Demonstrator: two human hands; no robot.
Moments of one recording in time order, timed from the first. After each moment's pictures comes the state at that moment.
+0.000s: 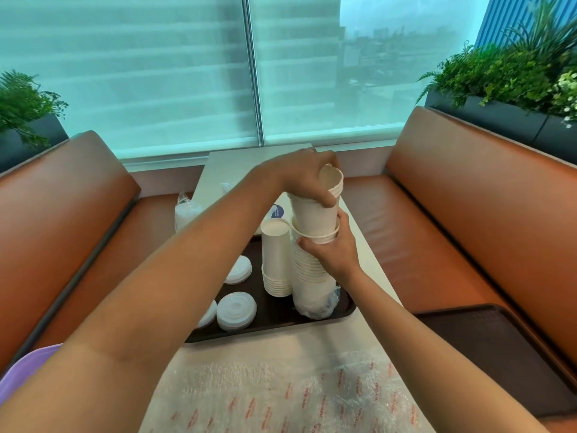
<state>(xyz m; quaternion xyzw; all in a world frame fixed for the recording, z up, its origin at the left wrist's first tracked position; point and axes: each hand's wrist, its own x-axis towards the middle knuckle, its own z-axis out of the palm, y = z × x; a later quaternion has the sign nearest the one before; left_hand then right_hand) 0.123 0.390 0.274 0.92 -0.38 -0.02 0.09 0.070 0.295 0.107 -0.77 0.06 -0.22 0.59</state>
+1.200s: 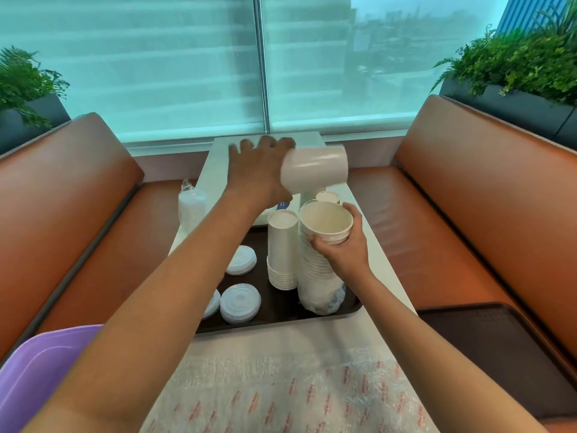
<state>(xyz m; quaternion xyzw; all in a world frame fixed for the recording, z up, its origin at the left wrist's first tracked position) 0.132 0.445 0.238 0.96 -0.21 0.18 0.02 0.067 0.301 0.098 -0.77 0.08 -0.23 0.59</state>
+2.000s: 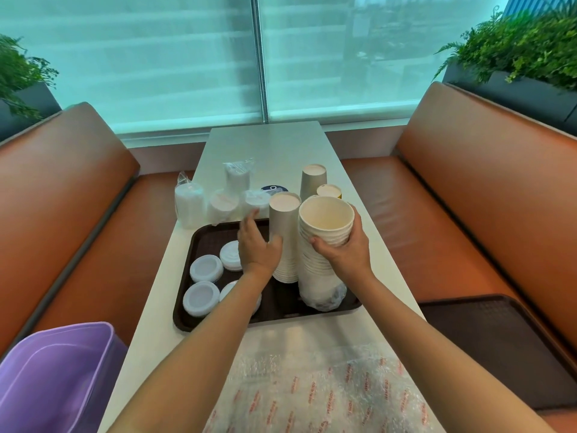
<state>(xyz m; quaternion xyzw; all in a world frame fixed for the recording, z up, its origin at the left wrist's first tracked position) 0.141 0.445 0.065 0.84 -0.02 0.14 0.52 0.071 0.297 0.084 -0.76 0.05 -0.24 0.60</state>
